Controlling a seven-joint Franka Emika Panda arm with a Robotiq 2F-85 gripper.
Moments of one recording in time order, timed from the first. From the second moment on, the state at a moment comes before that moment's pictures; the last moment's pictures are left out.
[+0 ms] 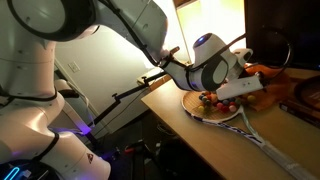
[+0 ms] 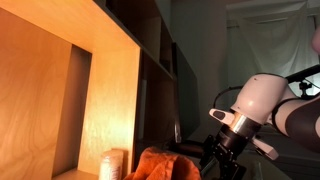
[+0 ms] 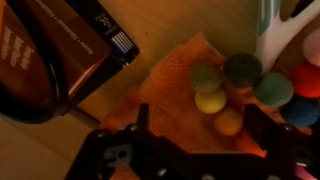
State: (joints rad) arm -0.07 0.74 0.07 -1.88 -0.49 3.14 -0.47
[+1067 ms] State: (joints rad) arm -0.04 0.75 0.05 -1.84 -0.48 3.08 -0.47
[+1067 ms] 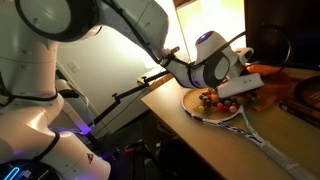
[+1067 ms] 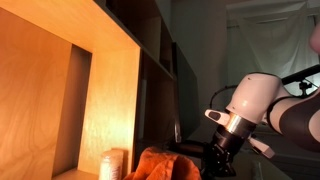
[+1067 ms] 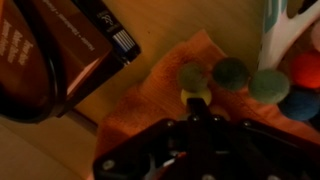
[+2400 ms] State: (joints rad) arm -0.03 0.77 0.04 -1.81 -0.48 3.01 -0.47
